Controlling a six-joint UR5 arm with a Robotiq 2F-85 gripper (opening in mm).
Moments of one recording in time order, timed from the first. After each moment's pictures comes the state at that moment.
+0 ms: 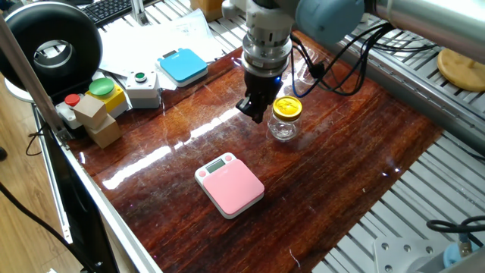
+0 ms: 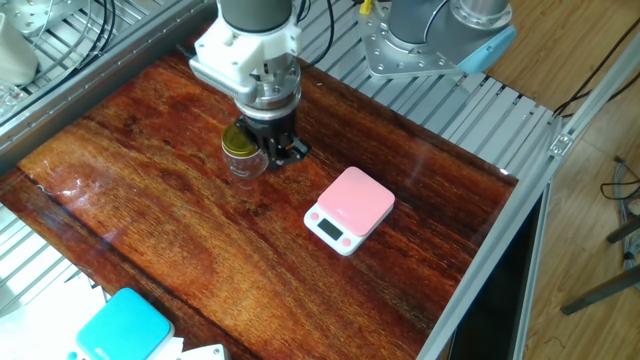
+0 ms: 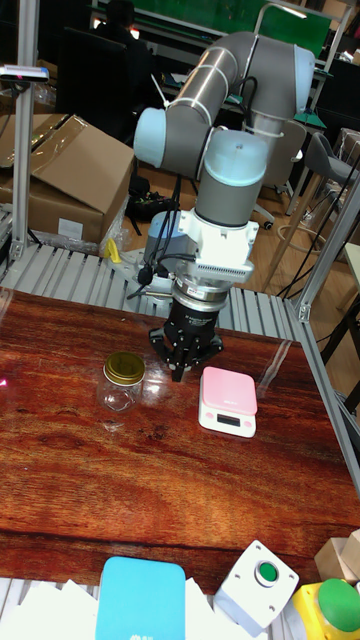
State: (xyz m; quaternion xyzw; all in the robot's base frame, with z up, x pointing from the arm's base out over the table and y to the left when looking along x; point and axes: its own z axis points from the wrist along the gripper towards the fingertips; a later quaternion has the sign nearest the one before) arm 0.499 0.035 0.090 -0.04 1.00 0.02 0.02
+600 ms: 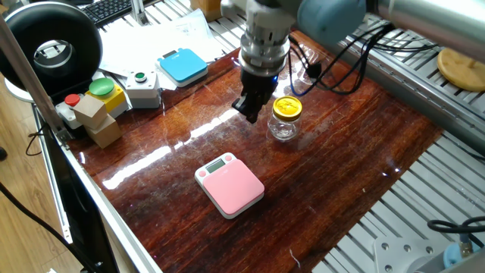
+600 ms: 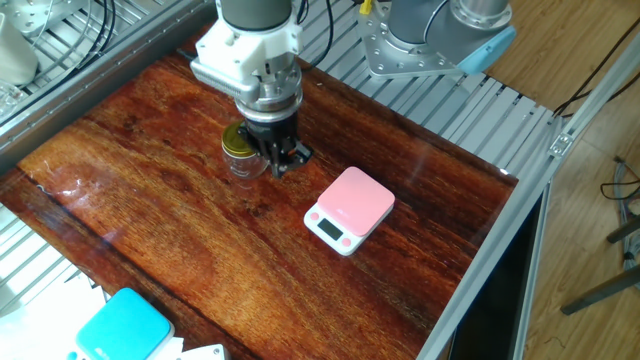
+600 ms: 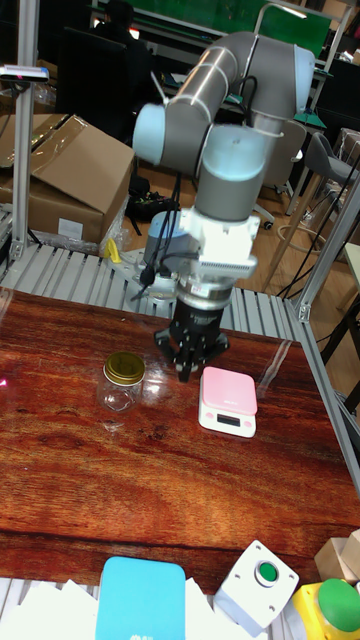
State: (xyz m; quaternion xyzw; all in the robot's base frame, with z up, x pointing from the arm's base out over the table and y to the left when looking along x) arm 0.496 0.045 0.107 -0.05 1.00 0.04 0.02
